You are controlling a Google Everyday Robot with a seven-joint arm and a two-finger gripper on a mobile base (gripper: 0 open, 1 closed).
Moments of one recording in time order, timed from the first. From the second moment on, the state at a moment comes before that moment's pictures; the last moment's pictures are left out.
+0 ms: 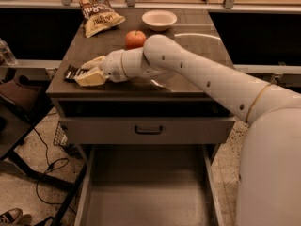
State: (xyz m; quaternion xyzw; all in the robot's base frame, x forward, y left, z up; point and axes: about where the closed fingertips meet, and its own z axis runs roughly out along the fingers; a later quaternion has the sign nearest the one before) arm 0.671 0.193 0.832 -0.54 0.60 0.35 0.48
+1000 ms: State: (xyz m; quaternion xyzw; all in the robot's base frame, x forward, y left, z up) arm 0.671 0.193 0.832 -0.54 0.60 0.35 0.48
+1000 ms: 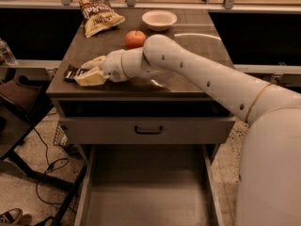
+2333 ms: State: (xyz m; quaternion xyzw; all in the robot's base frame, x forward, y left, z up) arm 0.671 0.193 0.832 -0.54 0.60 0.35 0.48
